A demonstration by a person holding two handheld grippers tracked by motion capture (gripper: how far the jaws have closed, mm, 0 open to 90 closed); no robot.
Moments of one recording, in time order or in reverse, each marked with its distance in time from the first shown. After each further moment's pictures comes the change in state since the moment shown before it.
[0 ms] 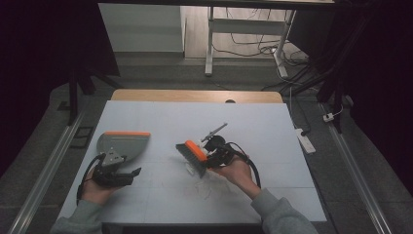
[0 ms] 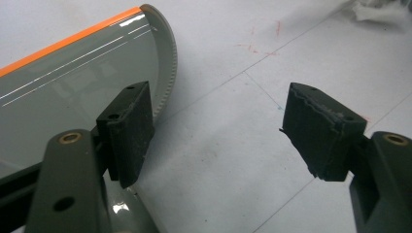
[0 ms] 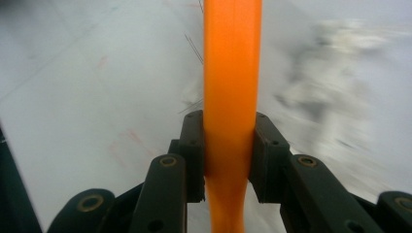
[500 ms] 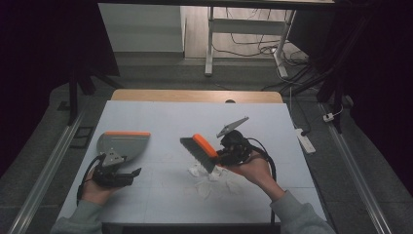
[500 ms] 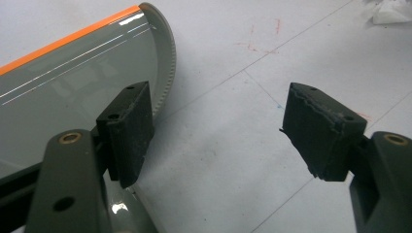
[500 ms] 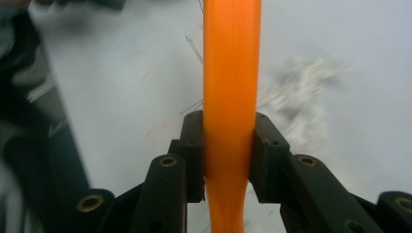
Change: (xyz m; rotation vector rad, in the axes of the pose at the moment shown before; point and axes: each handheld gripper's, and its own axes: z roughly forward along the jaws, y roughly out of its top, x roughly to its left) left arm 0.000 -0.001 0.000 -0.002 0.001 -0.005; right arm 0.006 -0.011 -0.067 -0.101 0.070 -0.095
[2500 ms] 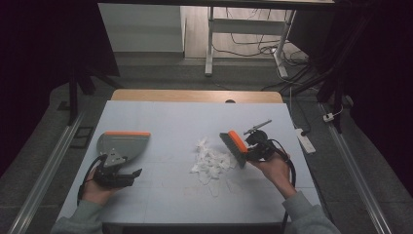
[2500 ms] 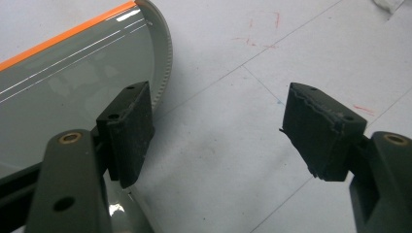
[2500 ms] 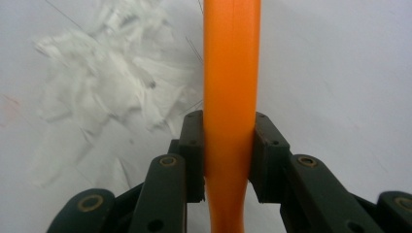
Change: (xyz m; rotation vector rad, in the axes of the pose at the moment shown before) left arm -0.001 -0.001 0.003 0.018 -0.001 0.018; right arm -0.073 -0.054 -0.002 0.093 -0.302 0.226
